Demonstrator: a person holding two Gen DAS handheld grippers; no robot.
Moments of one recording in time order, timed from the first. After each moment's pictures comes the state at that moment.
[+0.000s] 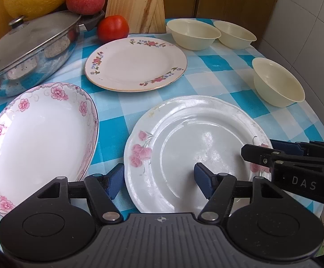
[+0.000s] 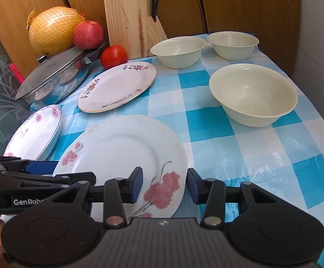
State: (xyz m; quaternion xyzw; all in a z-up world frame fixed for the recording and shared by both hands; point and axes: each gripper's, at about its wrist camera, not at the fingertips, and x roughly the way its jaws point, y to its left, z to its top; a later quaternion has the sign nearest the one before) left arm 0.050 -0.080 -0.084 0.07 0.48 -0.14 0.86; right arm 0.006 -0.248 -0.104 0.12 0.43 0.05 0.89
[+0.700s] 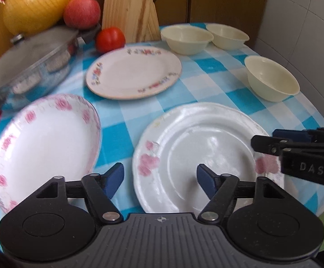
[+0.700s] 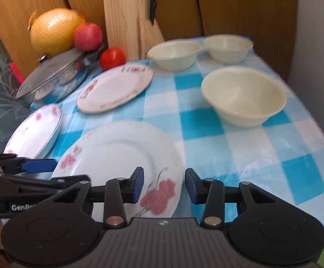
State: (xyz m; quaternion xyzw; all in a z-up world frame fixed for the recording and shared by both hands) left arm 0.035 -0.084 -0.076 0.10 0.45 -0.14 0.88; right arm -0.005 -0.252 -0.095 0.10 0.42 0.04 0.90
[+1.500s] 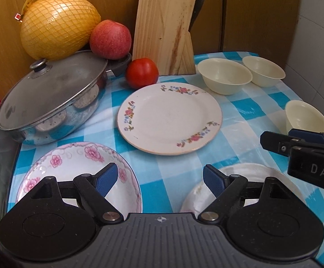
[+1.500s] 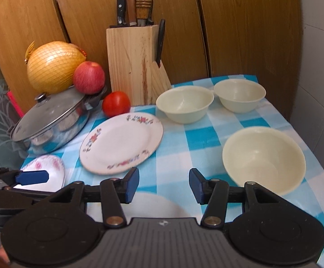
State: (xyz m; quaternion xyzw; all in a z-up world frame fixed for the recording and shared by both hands) left arm 0.100 -0.076 -0.056 0.09 0.42 -0.08 0.90; right arm 0.054 -0.234 -0.068 0.11 0.35 0.02 0.93
